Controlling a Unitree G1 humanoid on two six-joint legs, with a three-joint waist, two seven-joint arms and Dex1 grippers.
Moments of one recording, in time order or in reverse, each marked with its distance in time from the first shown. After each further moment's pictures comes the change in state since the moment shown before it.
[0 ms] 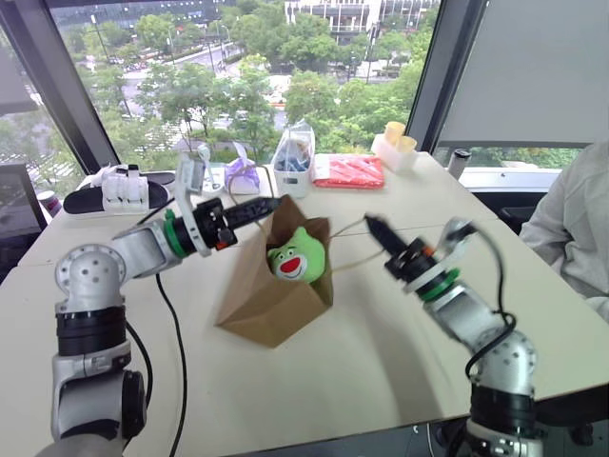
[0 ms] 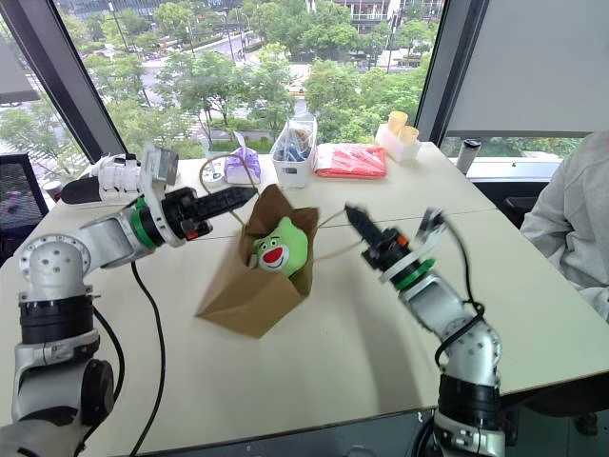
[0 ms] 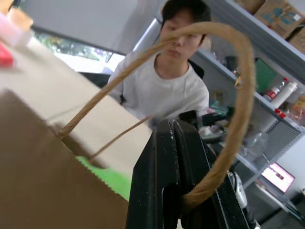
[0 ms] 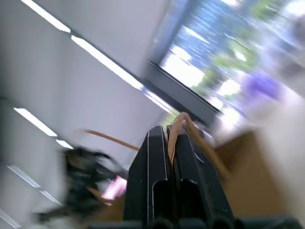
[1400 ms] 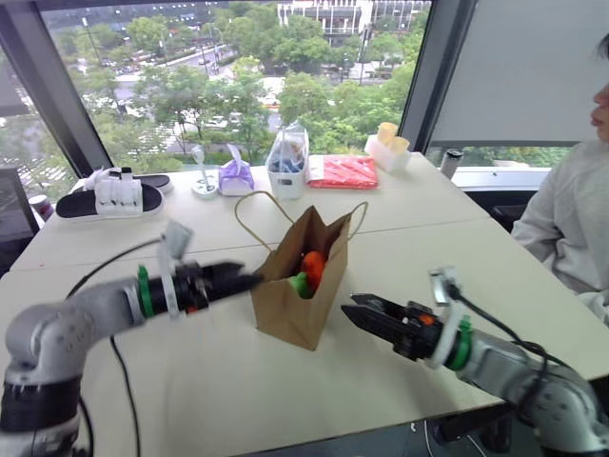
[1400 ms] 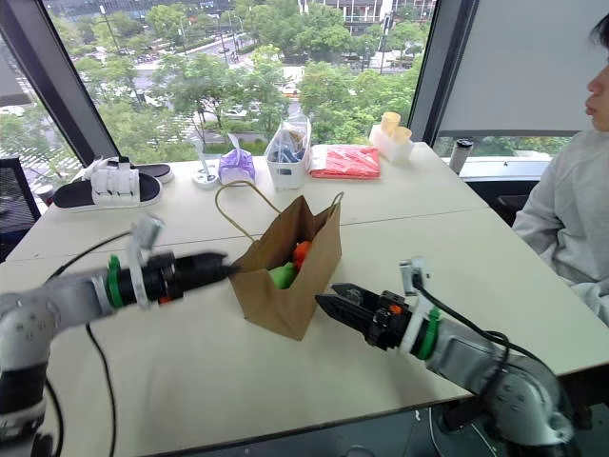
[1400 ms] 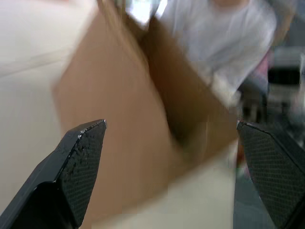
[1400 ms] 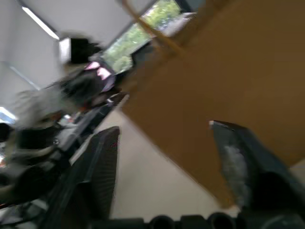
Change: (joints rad) left arm 0.545 0.160 -0.089 -0.416 0.208 -0.061 -0.088; right arm 0.302 -0.308 0.331 -0.138 -0.316 0.002 0.233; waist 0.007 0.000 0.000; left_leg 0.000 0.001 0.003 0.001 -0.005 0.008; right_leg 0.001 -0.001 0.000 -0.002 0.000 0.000
